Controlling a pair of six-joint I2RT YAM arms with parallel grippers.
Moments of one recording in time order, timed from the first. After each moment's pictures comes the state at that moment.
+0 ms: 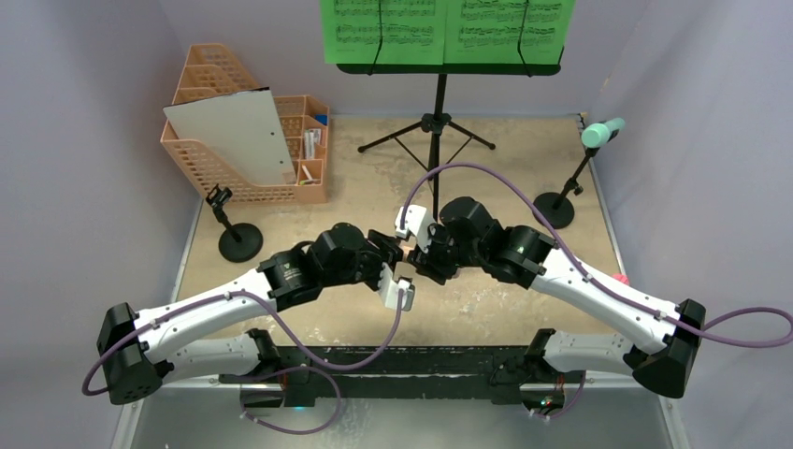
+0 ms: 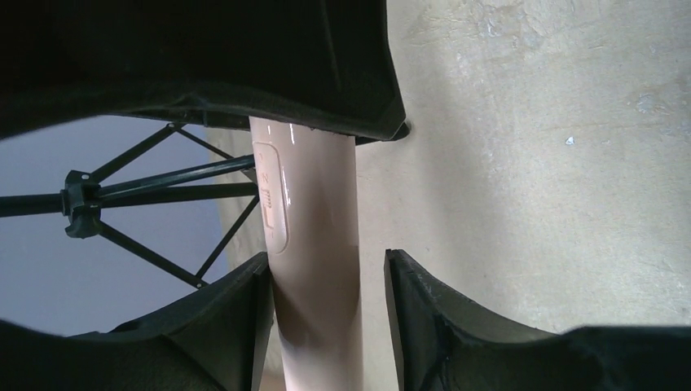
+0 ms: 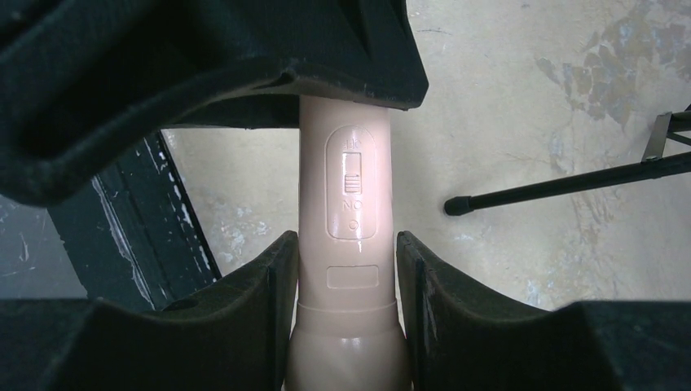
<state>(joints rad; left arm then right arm) -1.01 1.05 0.84 -0.30 0.12 1.09 0.95 1.14 1.11 -0.70 -0.13 -0.24</state>
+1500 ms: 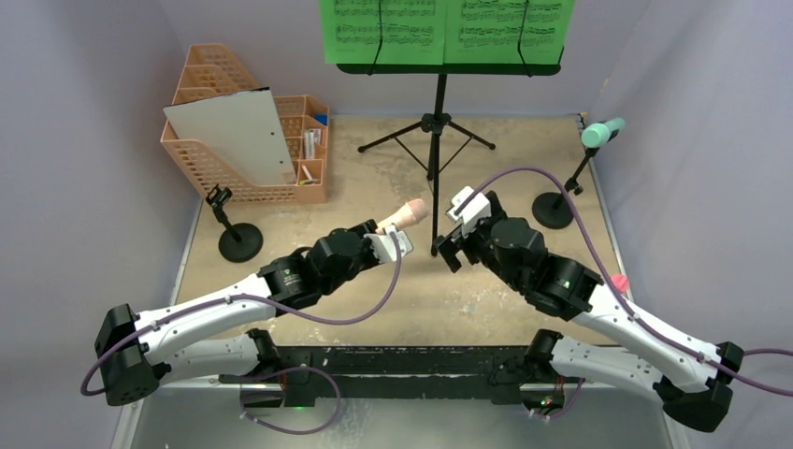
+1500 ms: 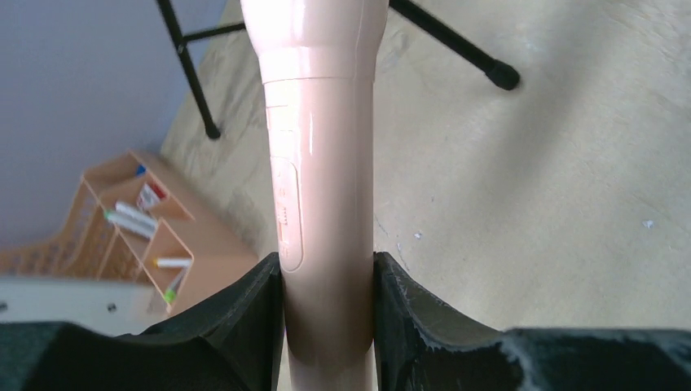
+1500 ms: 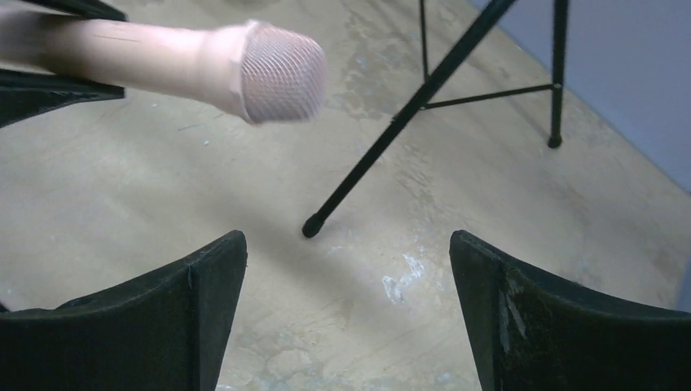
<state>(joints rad) -1.03 1.03 0.77 -0.20 -0.34 0.52 0.95 0.85 0.92 -0.45 0.31 -0.15</state>
